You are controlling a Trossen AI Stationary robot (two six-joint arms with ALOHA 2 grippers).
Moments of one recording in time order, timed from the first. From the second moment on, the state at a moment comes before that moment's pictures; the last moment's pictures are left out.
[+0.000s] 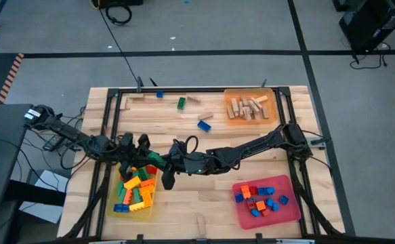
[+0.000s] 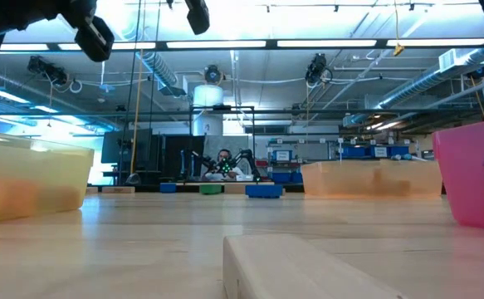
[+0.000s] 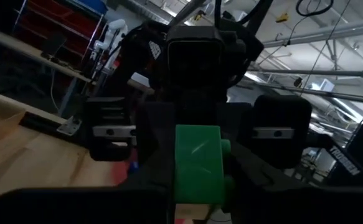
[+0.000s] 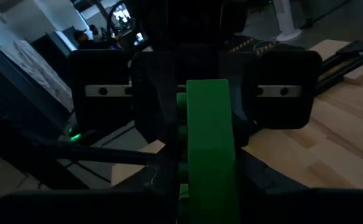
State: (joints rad) left arm -0.41 0.82 0.21 0.89 -0.26 -0.43; right arm 0.24 2.09 1.72 0.16 0.42 0.59
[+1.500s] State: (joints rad) left arm -0.53 0.64 0.53 -0.88 -0.16 -0.88; right arm 0.28 2.01 1.72 -0.44 0.27 0.81
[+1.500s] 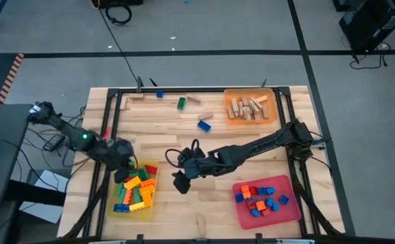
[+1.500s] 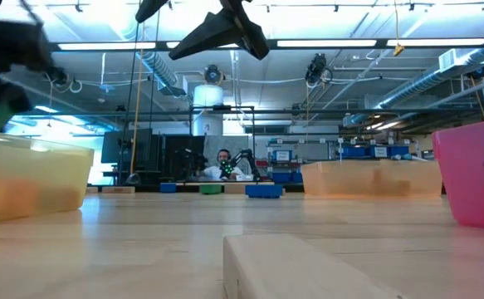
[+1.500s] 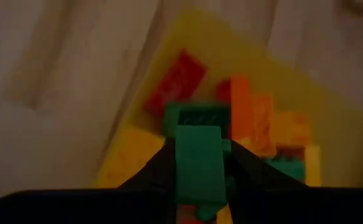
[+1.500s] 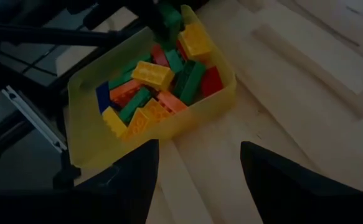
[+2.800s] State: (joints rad) left arm -0.58 0.67 0.59 -0.87 -0.14 -0.87; right arm 0.27 2.01 1.72 -0.44 0.28 0.81
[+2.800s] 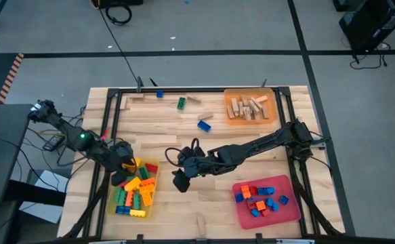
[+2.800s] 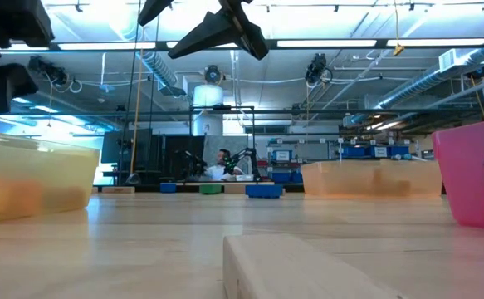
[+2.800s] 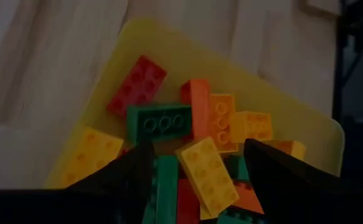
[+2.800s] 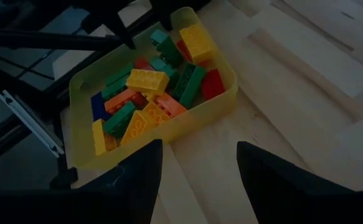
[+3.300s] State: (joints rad) left arm -0.54 0.67 0.61 -0.64 -0.35 -0.58; right arm 0.22 2.01 1.72 -0.26 0.28 0.67
